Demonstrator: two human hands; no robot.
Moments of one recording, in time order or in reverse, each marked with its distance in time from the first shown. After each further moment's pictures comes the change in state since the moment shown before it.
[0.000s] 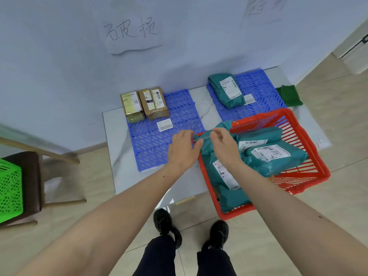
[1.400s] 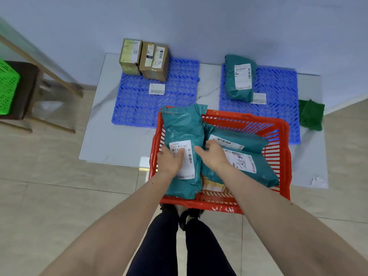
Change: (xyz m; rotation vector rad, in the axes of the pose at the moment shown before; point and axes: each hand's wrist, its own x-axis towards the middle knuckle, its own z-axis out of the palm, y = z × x) left_hand -0.023 0.059 0.200 -0.496 0.194 -0.878; right_hand 0.092 0.148 -0.090 -0.404 -0.564 0.093
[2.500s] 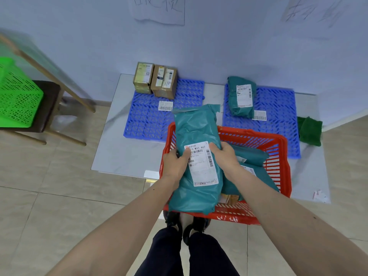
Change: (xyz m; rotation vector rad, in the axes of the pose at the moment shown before) left_hand -0.031 0.038 -0.034 -0.335 0.005 0.085; right_hand -0.030 -0.041 -0.033 0.442 0.102 -0.024
